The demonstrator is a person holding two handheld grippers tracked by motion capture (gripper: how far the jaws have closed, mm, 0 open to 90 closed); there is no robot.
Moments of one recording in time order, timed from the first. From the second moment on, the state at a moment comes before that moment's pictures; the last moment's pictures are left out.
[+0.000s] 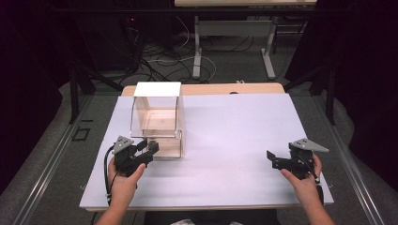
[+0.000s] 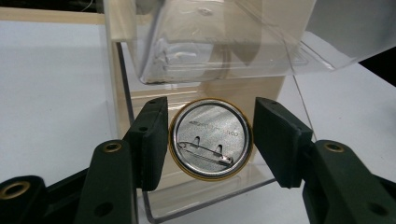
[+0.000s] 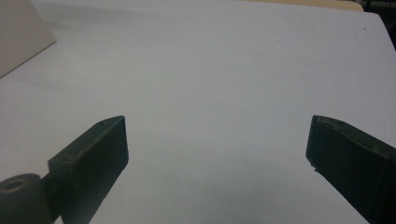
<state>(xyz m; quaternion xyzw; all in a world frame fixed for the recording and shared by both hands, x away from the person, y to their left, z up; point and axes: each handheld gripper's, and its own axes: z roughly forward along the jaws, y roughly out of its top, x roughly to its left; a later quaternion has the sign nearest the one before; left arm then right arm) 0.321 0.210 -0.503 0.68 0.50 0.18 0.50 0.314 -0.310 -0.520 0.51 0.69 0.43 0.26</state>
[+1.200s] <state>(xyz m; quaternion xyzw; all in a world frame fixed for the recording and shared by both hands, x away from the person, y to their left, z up) 0.326 0.209 -0.508 0.67 0.50 0.15 0.53 0.314 -0.311 -0.521 0.52 0.70 0.43 0.26</state>
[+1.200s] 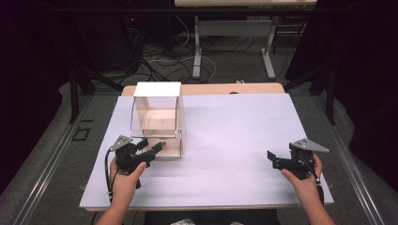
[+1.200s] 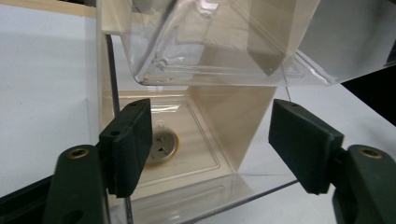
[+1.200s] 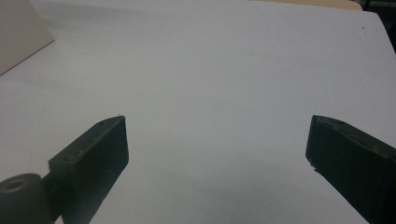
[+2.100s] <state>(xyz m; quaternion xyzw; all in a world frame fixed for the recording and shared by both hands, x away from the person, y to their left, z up) 0.318 0.203 -0.495 0.71 0.48 0.15 0.49 0.314 -0.310 -0.521 0.52 0.70 0.43 0.26</state>
